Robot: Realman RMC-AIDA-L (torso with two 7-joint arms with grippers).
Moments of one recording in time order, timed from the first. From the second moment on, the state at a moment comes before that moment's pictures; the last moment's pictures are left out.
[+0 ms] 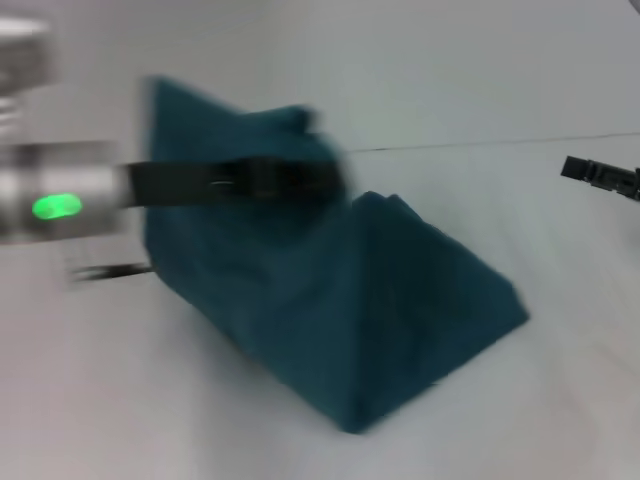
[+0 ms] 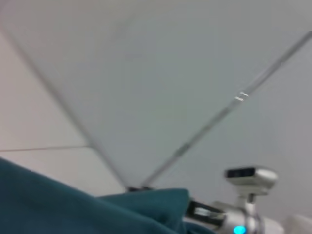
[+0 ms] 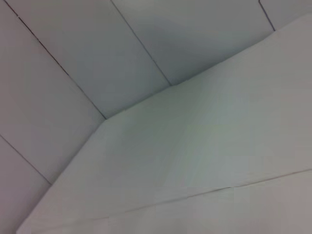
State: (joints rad) left arm -0.78 -2.17 0.70 0.87 1.94 1.63 -2.24; right arm 0.51 1.95 -0.41 -0.63 -1.98 -1.32 1.90
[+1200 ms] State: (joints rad) left arm -0.95 -2.18 1.27 0.39 1.24 1.09 -1.90; right arm 0.51 1.94 -0.46 -0.62 -1.99 -1.30 1.83
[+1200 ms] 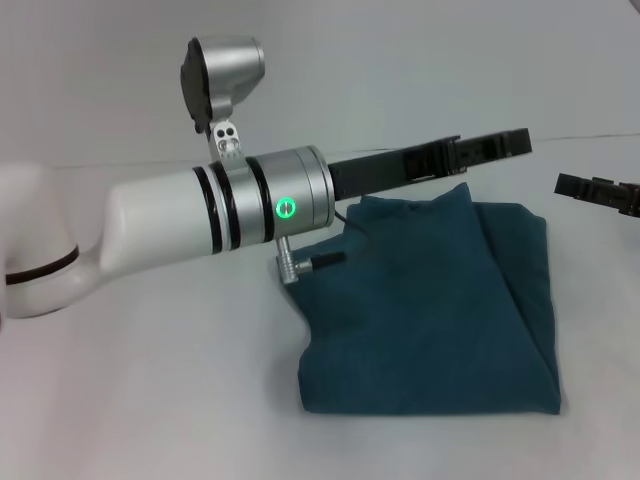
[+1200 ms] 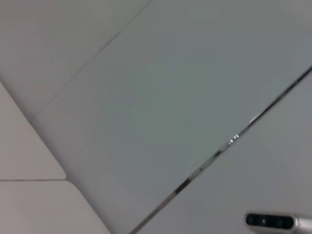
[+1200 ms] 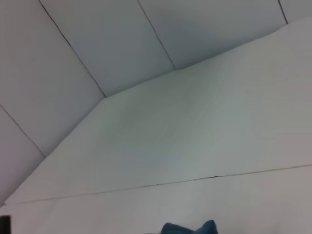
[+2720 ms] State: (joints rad) left arm -0.48 -2.14 1.10 0.64 1.58 1.31 -1.64; right arm 0.72 1.96 -0.62 -0.45 -2.13 -0.96 2.12
